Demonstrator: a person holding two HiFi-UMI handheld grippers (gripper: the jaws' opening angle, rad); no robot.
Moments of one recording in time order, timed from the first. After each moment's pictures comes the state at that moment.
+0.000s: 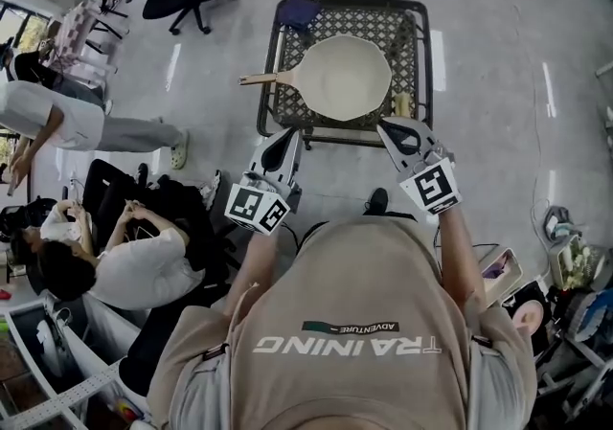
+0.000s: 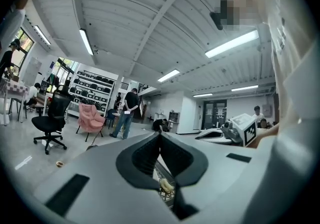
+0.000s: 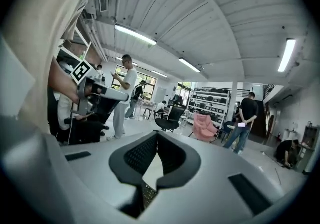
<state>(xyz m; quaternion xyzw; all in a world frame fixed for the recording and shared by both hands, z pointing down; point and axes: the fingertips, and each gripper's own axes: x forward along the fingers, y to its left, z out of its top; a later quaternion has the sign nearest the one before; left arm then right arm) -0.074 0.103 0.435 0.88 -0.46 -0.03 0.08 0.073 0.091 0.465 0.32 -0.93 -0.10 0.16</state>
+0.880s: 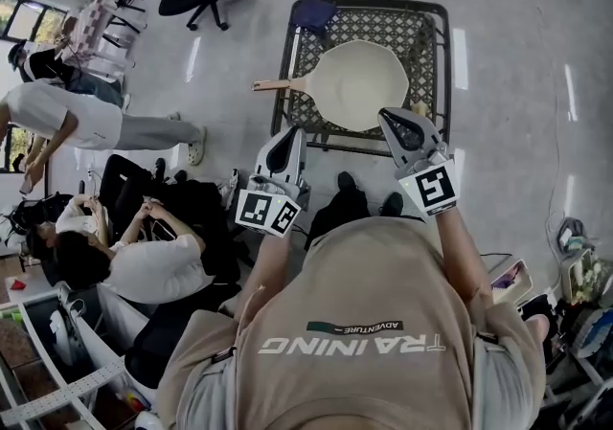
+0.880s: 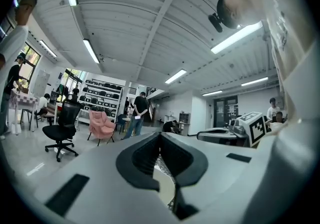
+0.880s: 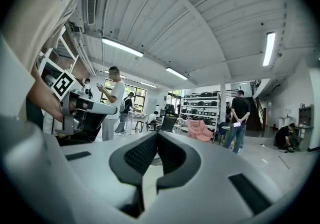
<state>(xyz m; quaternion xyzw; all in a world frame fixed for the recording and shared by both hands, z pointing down) -0.077 0.057 0.424 0.85 -0.52 -0.03 0.06 0.069 0.030 0.440 0.36 -0.93 -0.07 0.05</state>
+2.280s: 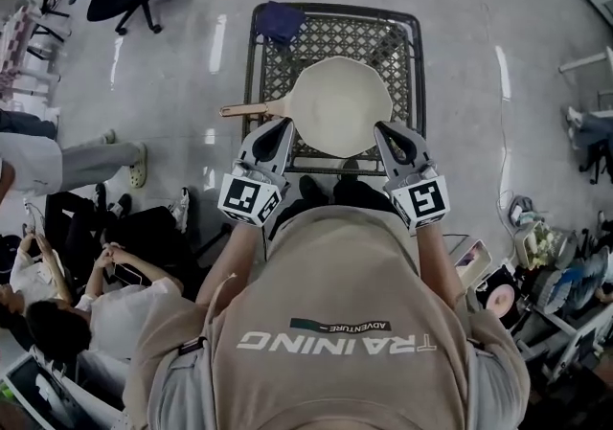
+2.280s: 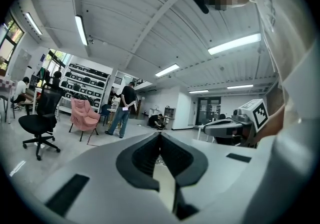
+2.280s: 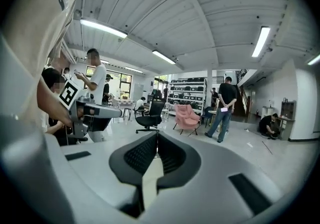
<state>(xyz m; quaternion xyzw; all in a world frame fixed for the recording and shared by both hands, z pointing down) -0.139 -0.063 0.472 0.91 -0.41 -0.01 0.09 0.017 -0.042 0.467 0.44 -0.89 0.00 0.12</state>
